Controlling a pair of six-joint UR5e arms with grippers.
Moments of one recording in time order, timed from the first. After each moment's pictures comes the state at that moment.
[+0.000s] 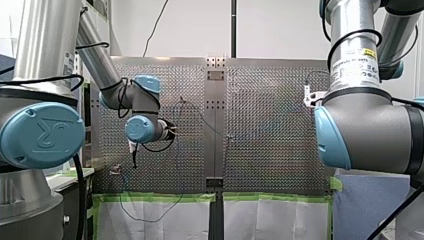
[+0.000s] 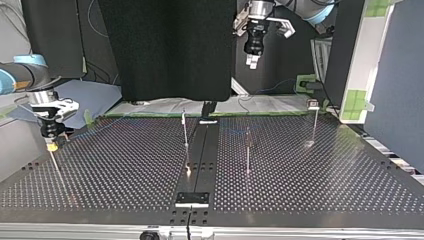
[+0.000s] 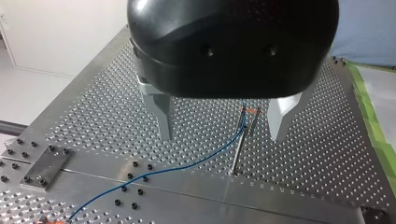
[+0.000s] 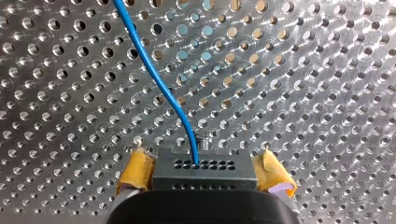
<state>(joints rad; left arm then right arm) -0.53 -1.69 -2.42 -2.24 -1.96 -1.76 1.48 -1.08 1.48 -0.42 1.06 1.54</state>
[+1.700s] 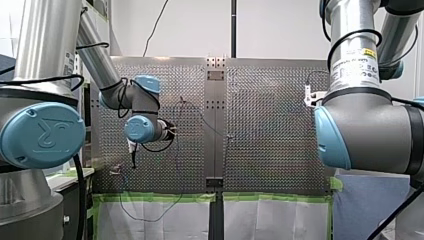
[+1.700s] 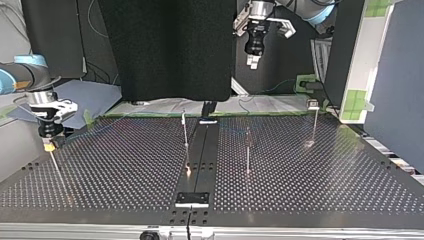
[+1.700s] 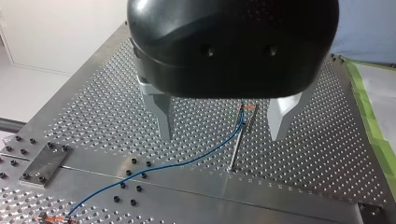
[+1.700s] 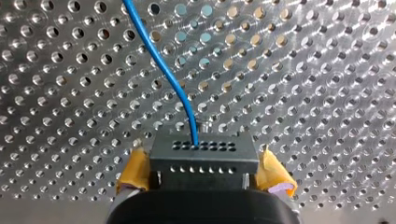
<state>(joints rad) -0.53 -1.69 -2.42 -2.24 -1.97 -1.76 1.48 -1.08 1.48 -0.42 1.11 1.55</state>
